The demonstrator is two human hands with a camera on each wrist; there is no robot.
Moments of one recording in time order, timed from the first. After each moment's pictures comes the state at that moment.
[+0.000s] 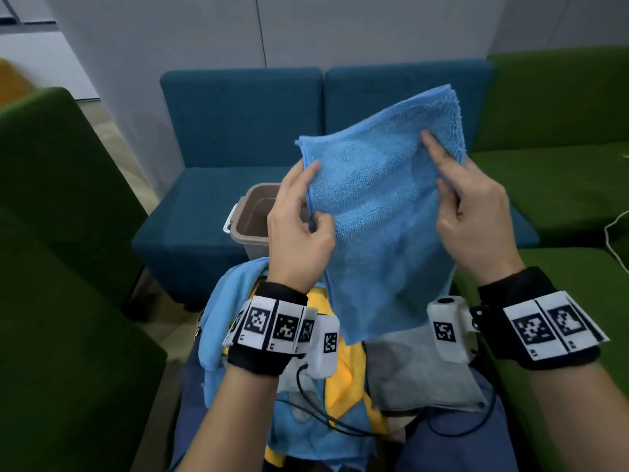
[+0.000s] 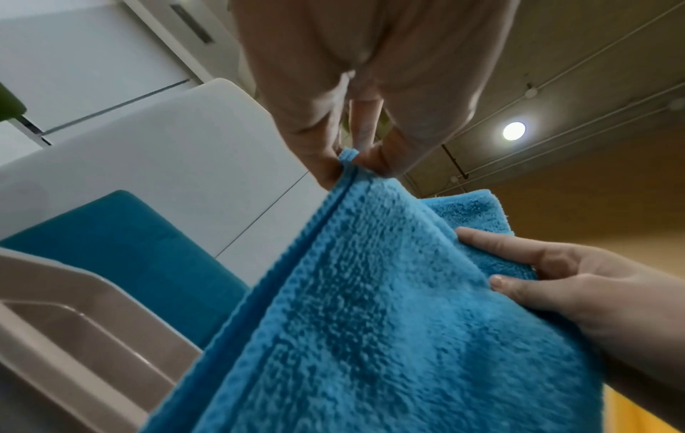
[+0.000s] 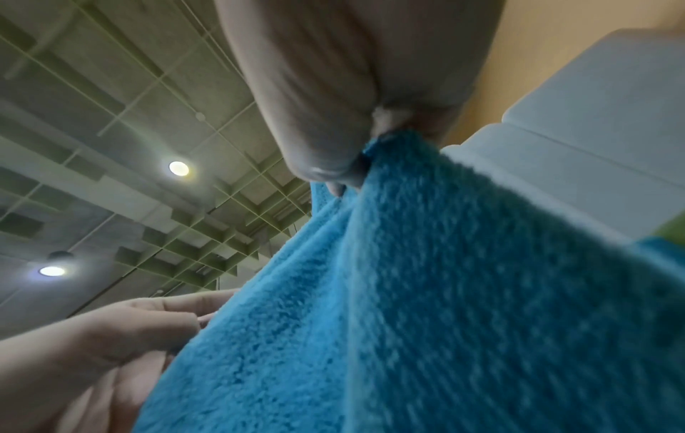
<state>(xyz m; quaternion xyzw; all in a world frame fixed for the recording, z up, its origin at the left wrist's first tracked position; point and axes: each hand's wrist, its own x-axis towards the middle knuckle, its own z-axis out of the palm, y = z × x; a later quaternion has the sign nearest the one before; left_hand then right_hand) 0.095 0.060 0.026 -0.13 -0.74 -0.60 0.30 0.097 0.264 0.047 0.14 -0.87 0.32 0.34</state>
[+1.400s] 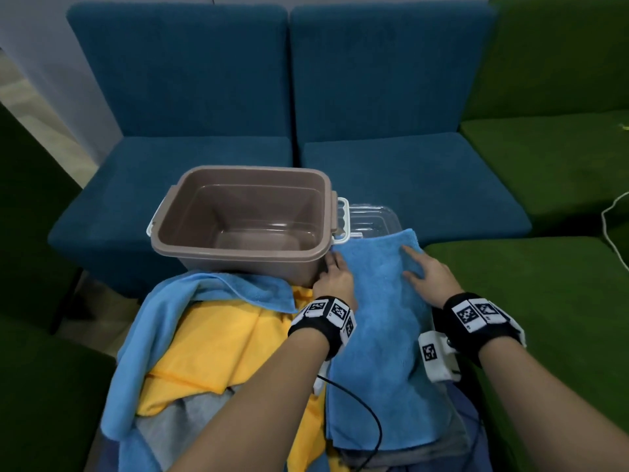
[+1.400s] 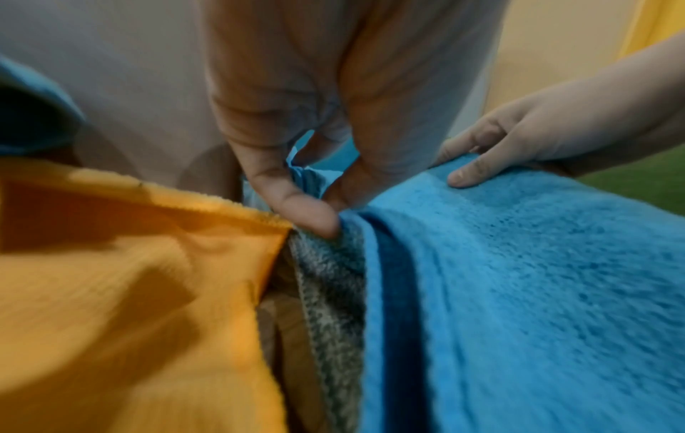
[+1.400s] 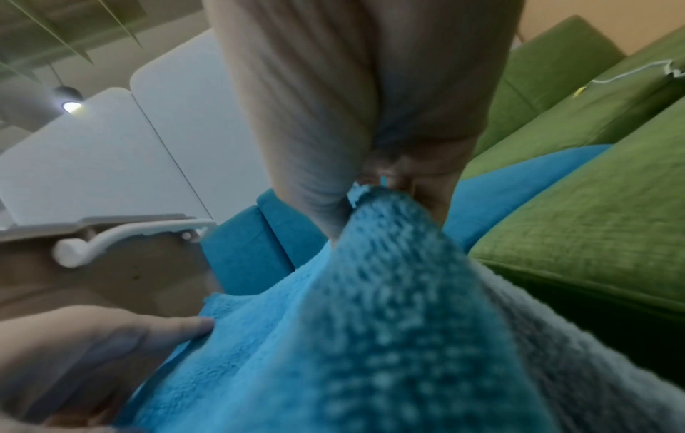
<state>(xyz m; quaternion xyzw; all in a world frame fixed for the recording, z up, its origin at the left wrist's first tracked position) -0.018 0.174 -0.155 -0.05 -0.97 -0.14 -0.19 -0.027 0.370 -0.173 -0.05 -0.94 0.32 -0.08</state>
